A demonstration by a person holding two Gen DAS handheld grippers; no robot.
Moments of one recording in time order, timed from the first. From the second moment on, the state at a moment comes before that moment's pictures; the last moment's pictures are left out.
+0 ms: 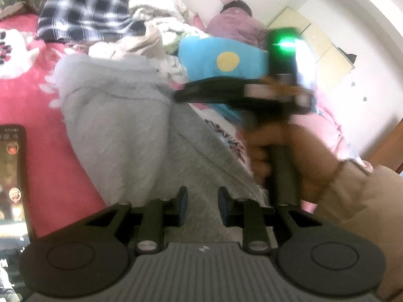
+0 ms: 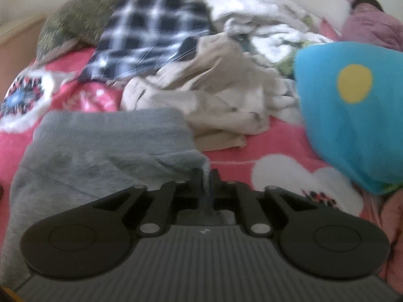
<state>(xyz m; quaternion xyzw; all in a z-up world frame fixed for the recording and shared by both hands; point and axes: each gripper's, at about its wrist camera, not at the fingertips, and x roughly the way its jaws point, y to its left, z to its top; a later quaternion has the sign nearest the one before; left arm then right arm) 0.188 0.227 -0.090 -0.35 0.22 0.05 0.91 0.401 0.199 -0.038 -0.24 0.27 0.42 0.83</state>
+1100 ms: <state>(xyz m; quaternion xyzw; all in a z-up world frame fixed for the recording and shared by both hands) 0.238 0.182 -0.097 -0.22 0.29 -0.02 0.93 0.322 -0.045 -0.022 -0.10 0.32 0.30 0.89</state>
